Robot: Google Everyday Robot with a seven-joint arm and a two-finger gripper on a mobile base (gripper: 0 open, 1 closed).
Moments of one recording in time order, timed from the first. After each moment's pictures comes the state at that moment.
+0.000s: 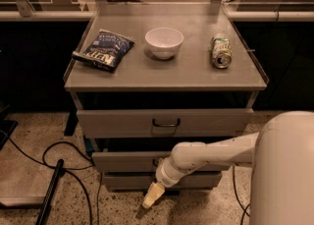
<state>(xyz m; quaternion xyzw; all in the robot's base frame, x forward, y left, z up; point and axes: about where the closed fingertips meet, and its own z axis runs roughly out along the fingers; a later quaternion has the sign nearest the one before) 0.488 0.016 0.401 -0.55 0.79 0.21 0.16</state>
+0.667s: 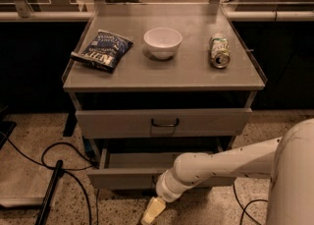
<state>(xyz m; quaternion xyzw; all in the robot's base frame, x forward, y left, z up) 0.433 0.016 0.413 -0.54 0.80 0.23 0.14</state>
